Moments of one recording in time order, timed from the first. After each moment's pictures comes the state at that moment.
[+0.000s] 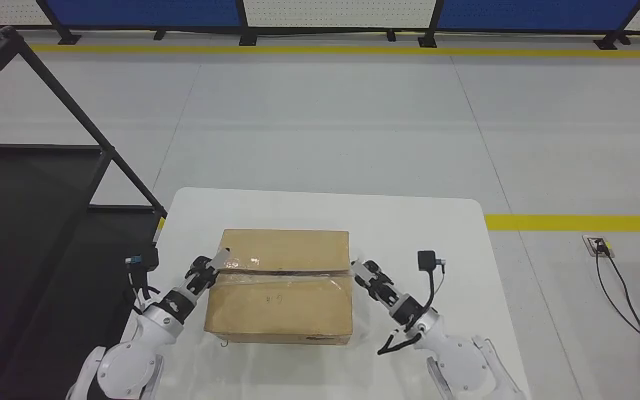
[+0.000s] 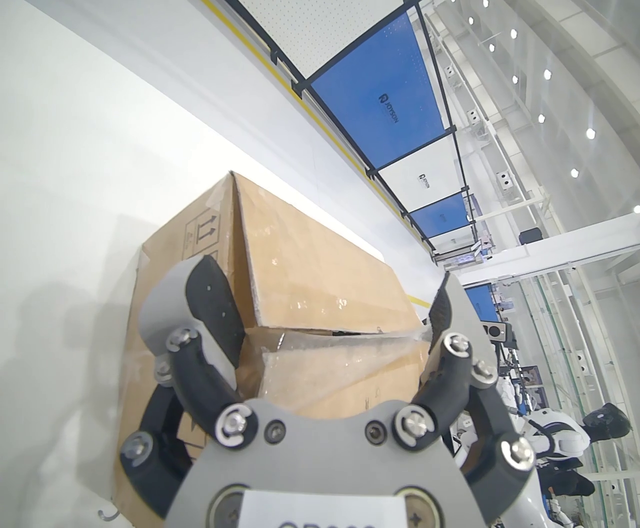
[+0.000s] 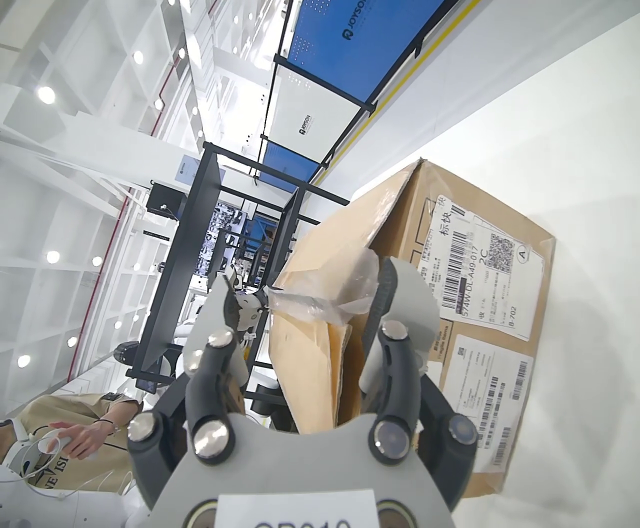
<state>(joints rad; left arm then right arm) 1.30 -1.16 -1.59 -1.67 0.22 -0.16 -0.40 -1.17 -1.33 1.25 -1.54 -0.17 -0.31 0.36</state>
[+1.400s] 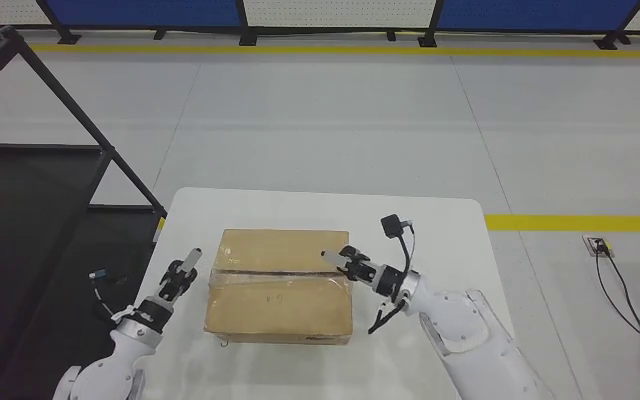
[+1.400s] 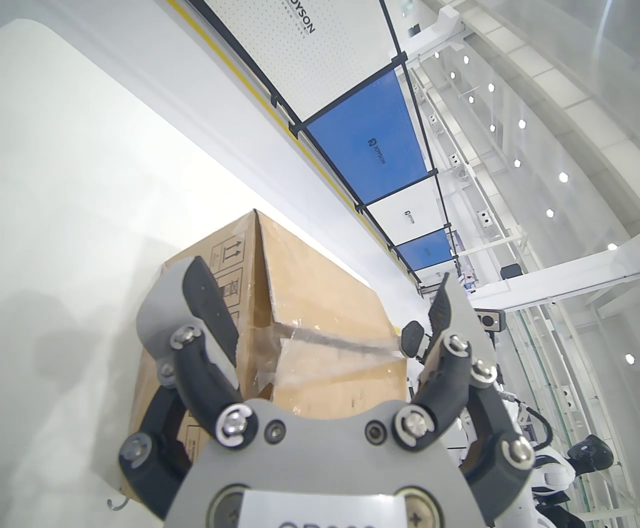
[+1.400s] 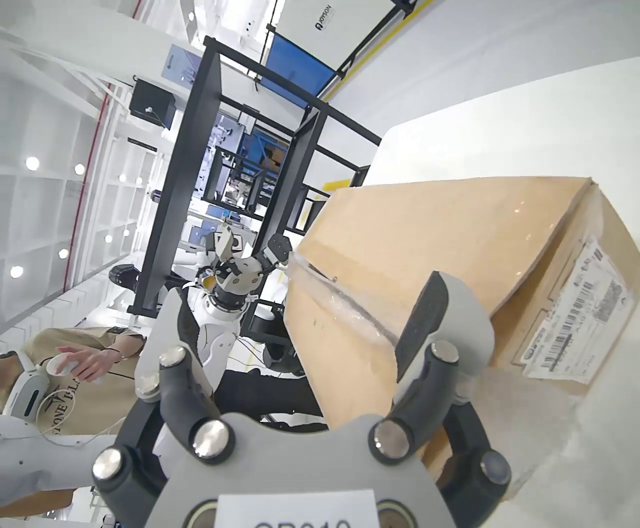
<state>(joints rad) 1.40 -1.15 -1.69 -1.74 0.12 -0.19 -0.33 -0.90 -1.33 1.16 -1.46 -0.13 -0.21 0.65</state>
